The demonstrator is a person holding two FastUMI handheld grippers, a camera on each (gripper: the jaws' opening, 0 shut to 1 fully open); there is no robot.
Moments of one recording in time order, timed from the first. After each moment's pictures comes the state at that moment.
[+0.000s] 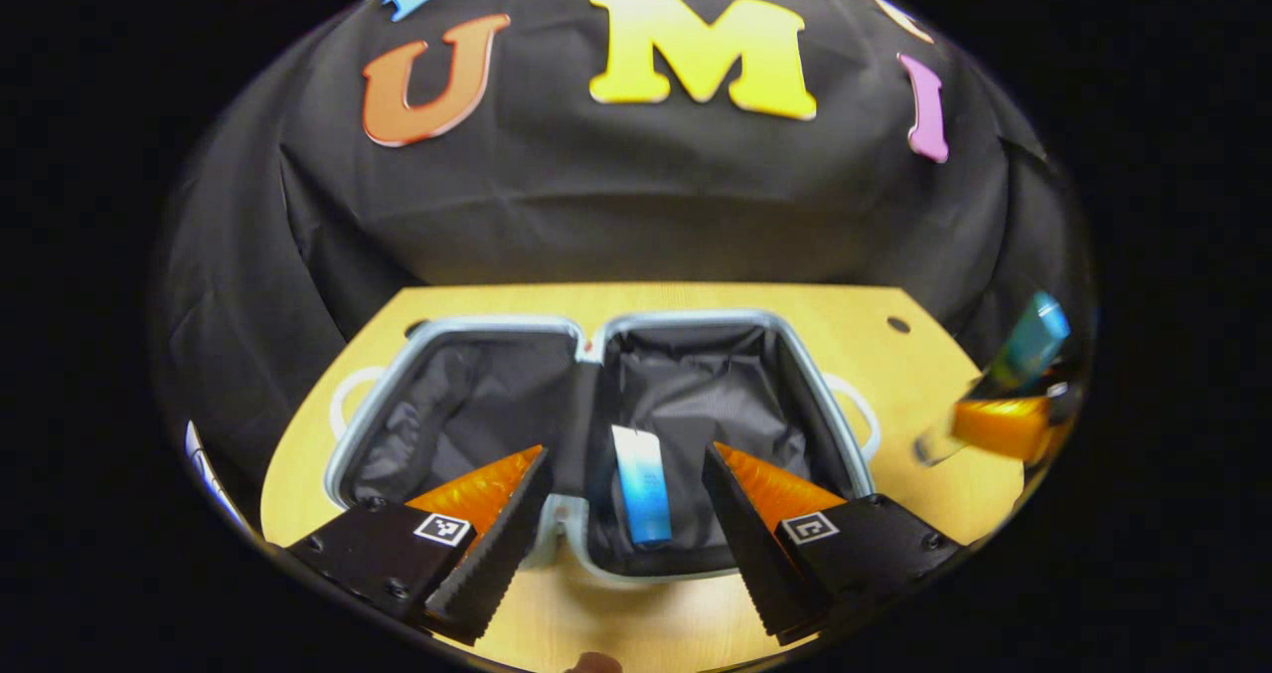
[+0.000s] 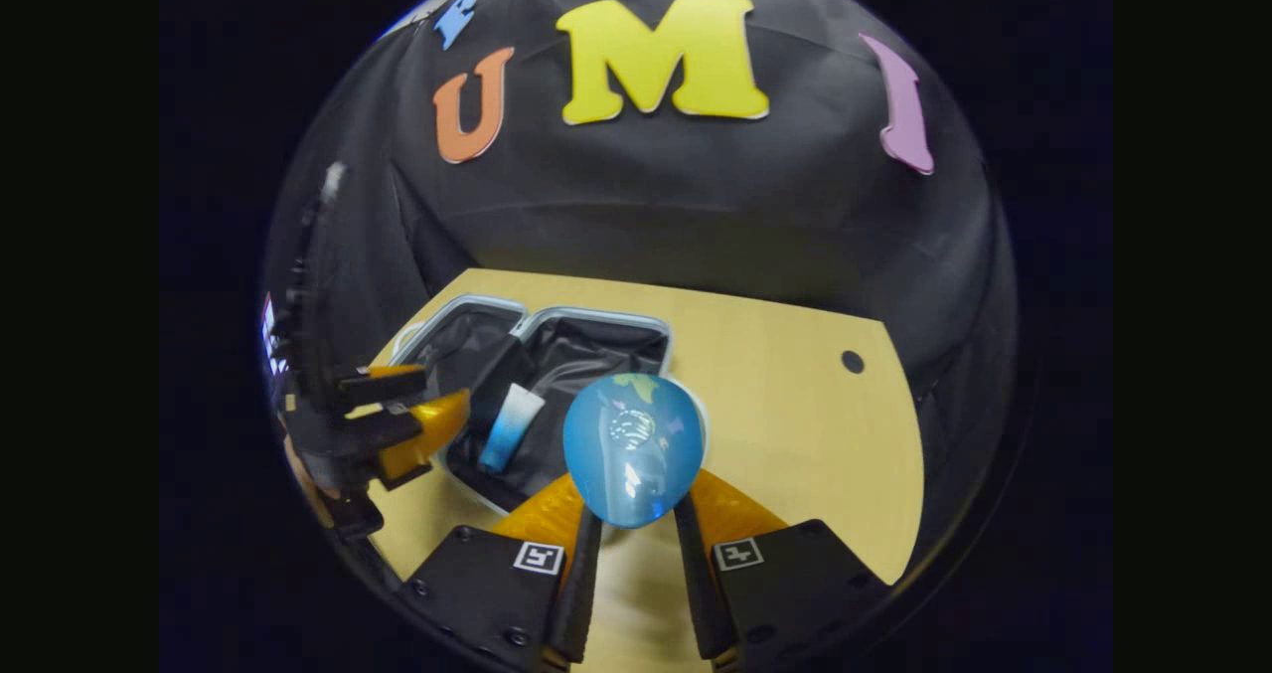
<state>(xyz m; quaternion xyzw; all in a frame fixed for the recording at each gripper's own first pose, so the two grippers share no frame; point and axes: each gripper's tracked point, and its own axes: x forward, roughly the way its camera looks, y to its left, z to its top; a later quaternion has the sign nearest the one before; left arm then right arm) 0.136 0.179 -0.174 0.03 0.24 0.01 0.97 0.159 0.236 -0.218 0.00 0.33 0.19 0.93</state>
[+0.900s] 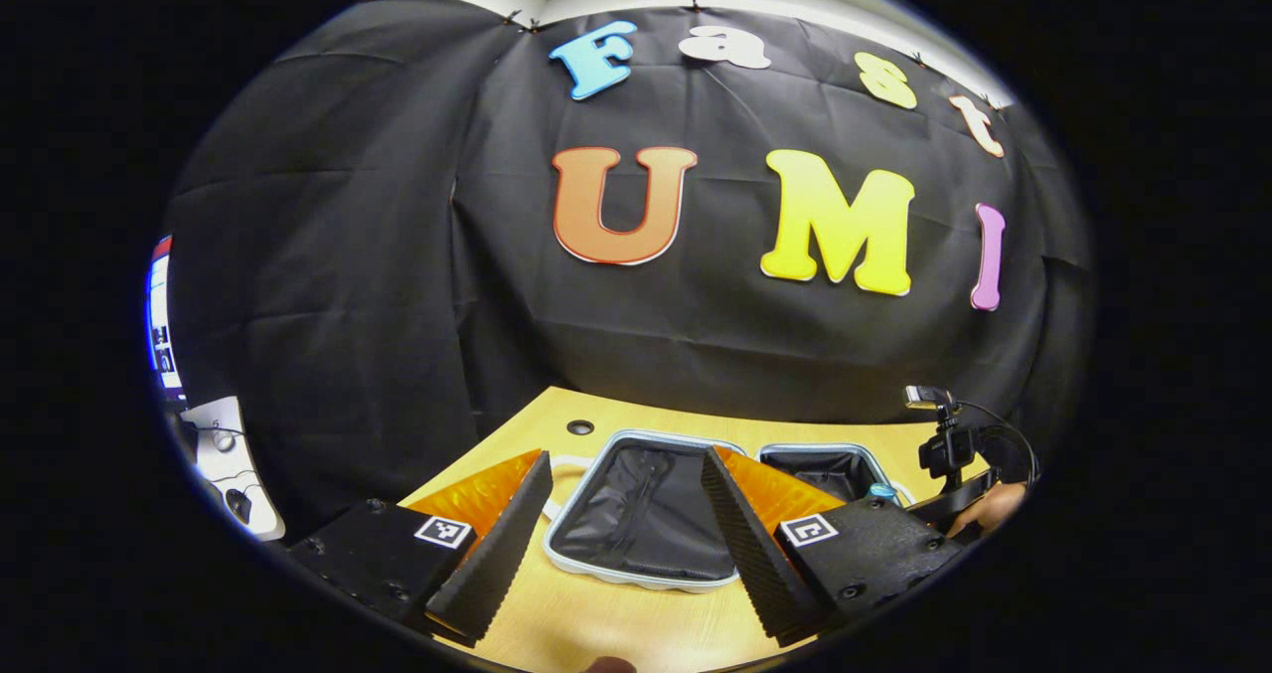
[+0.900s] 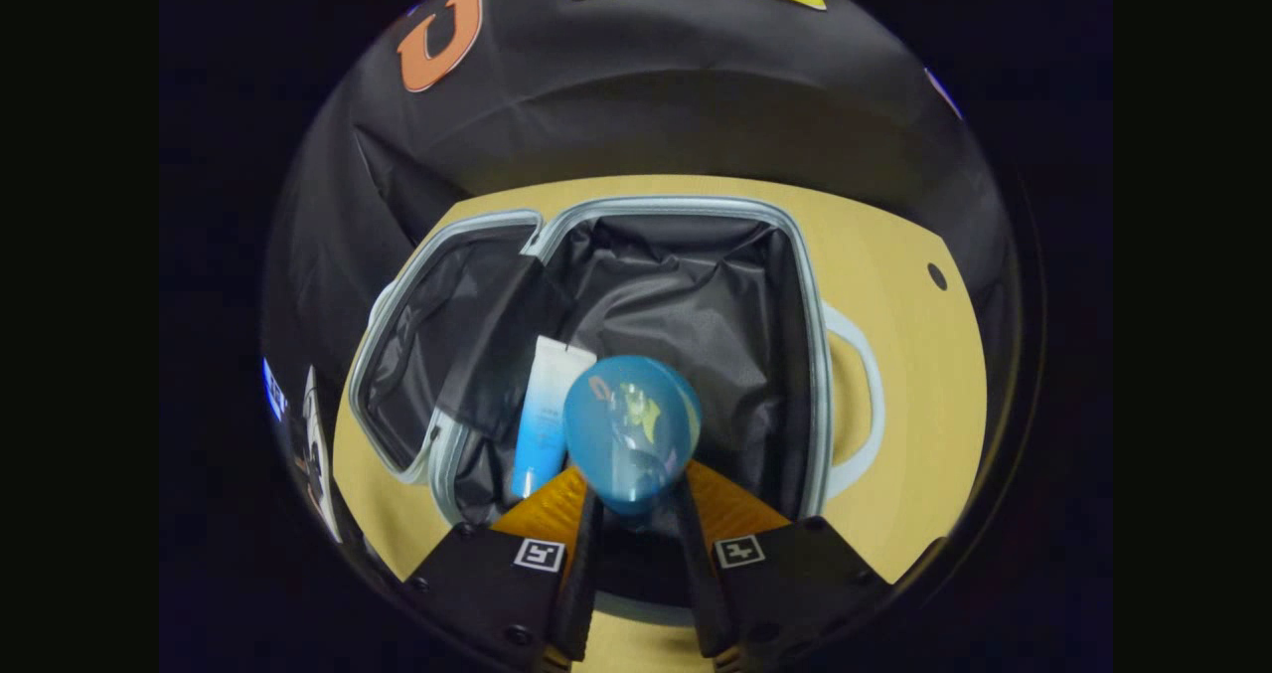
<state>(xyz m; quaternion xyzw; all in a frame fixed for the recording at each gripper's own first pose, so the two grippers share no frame) 0.044 0.348 -0.034 -0.04 0.07 0.12 0.99 0.194 0.347 -0.320 0.04 0.46 0.16 0.87</state>
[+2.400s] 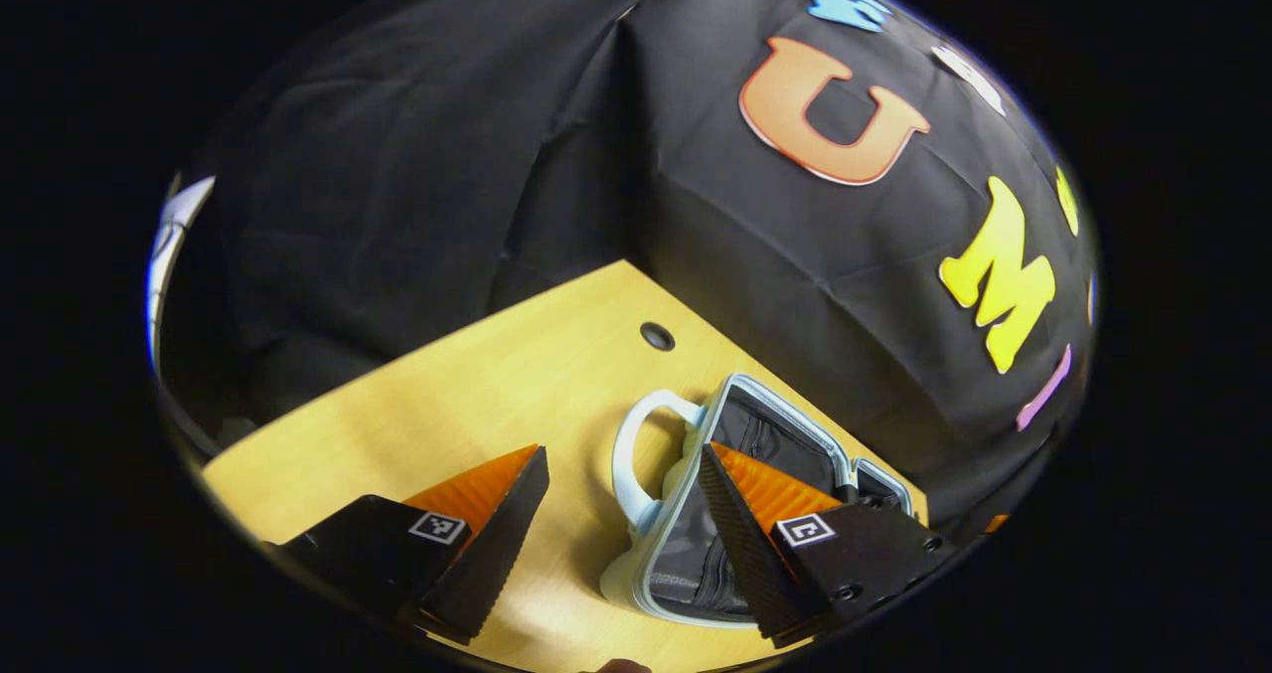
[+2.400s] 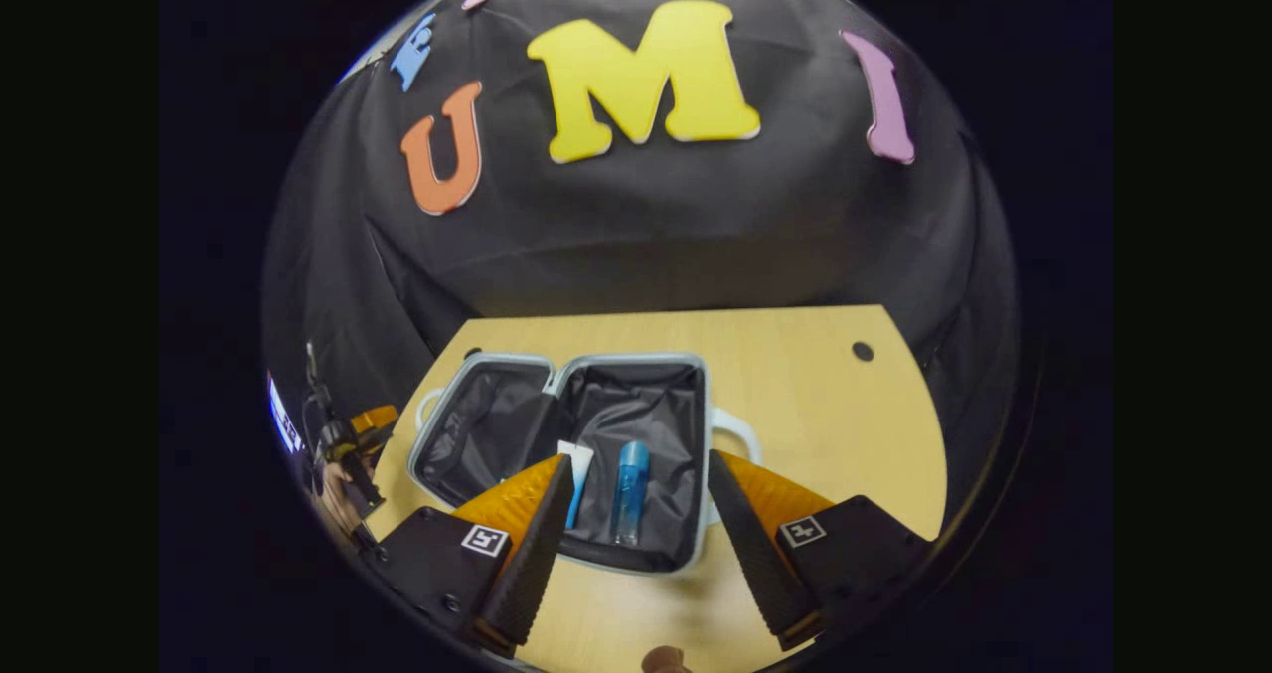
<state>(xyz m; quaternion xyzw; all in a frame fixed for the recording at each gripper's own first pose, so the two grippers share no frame) 0.139 0.481 -0.204 -0.31 0.21 0.14 0.92 0.149 0.255 -0.126 0.08 0.30 0.13 0.94</state>
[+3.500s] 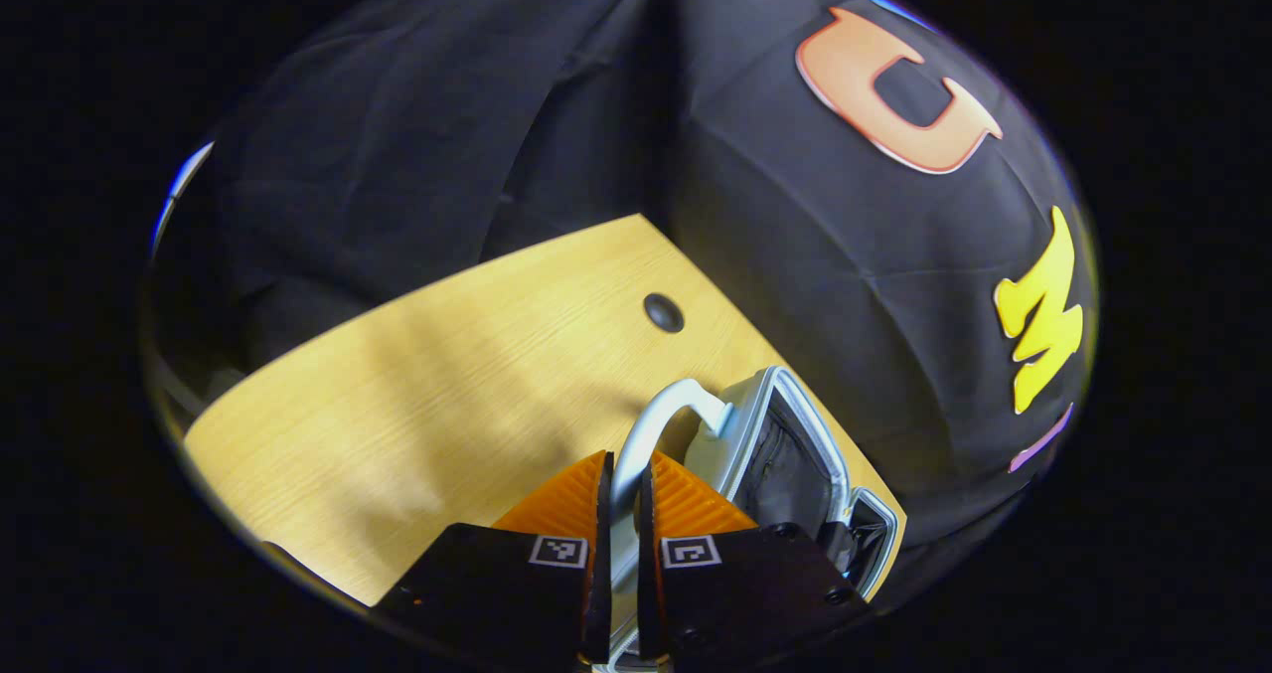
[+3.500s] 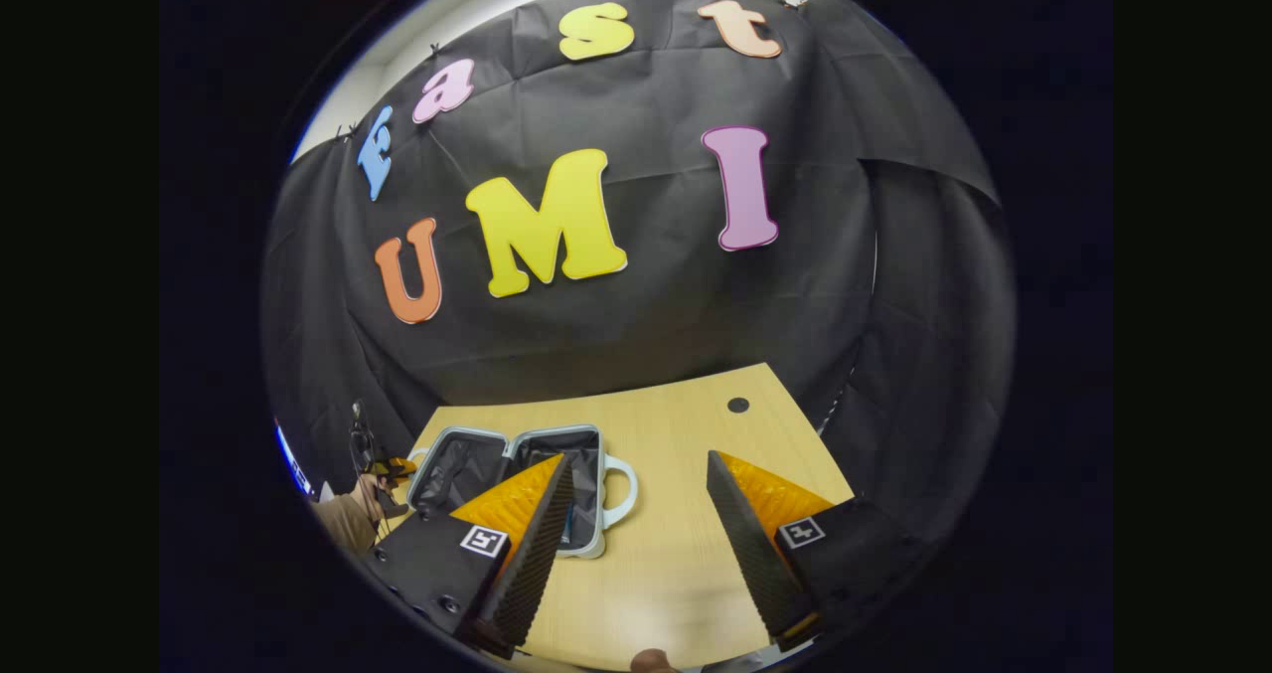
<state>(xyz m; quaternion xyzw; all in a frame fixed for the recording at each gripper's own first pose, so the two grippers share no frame) 0.199 0.469 -0.185 -0.32 0.26 0.16 0.90 0.046 0.101 -0.010 0.14 0.19 0.03 0.97</state>
